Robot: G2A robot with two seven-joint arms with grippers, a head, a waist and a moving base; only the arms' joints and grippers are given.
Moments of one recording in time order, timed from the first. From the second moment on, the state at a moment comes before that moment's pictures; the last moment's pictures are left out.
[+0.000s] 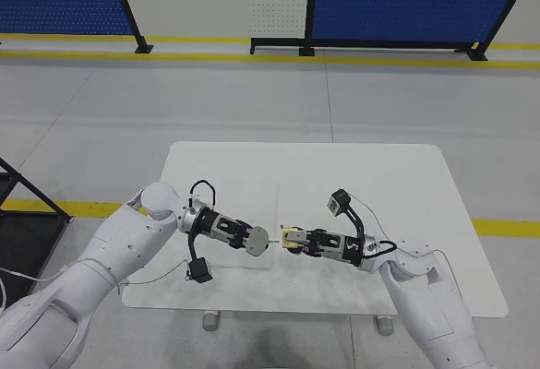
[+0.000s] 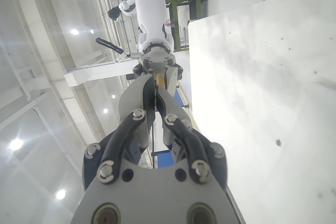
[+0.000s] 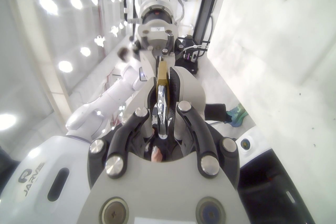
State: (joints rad) left arm 0.82 -0.94 -0.73 -1.16 2.34 0.32 1.50; right arm -1.25 -1.29 1.17 -1.46 0.32 -0.13 1.12
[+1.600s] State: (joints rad) left arm 0.83 -0.95 -0.73 -1.18 2.38 0.37 1.46; right arm -1.25 -1.29 1.17 -1.46 0.32 -0.13 1.12
